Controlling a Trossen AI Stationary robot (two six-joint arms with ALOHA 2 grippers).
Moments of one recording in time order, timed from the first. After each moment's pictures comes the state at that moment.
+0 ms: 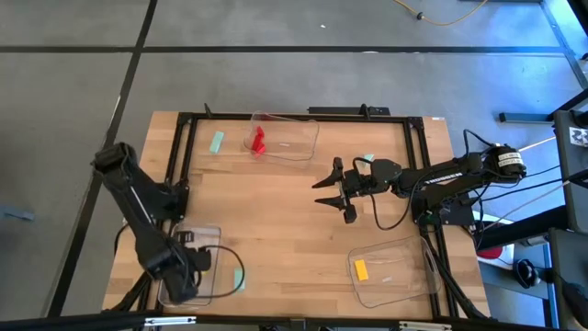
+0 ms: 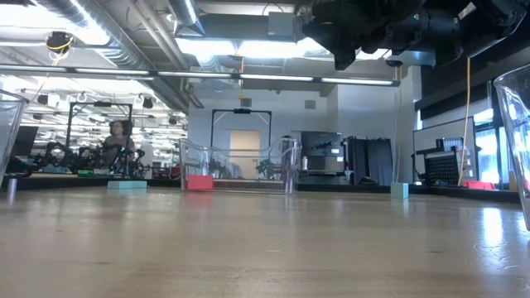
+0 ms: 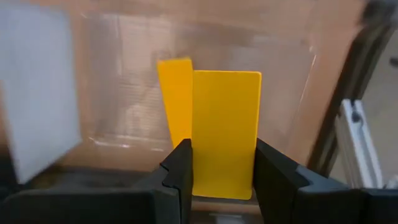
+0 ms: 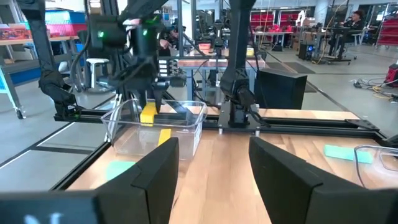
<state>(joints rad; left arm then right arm) -0.99 1.49 1.11 -1.07 0.03 -1.15 0.01 1.33 0.54 0.77 -0.18 0.02</state>
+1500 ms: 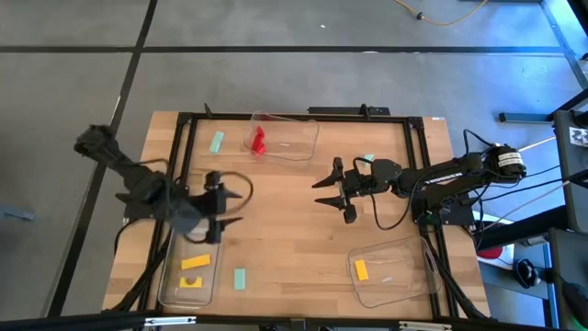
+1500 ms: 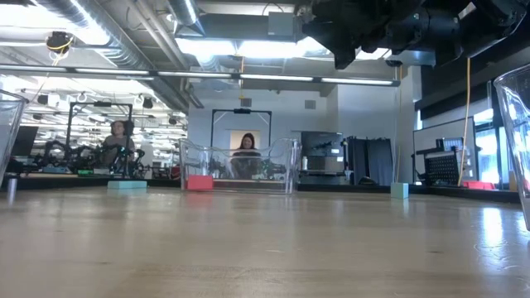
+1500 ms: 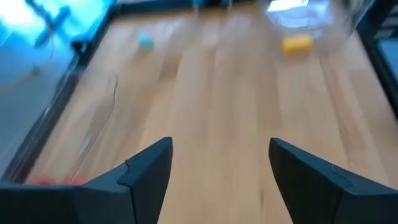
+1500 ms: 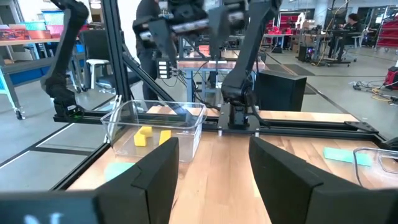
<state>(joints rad) -0.61 1.06 1.05 -0.71 -0.66 -0.35 0.01 1.33 0.54 0.78 -0.18 0.02</state>
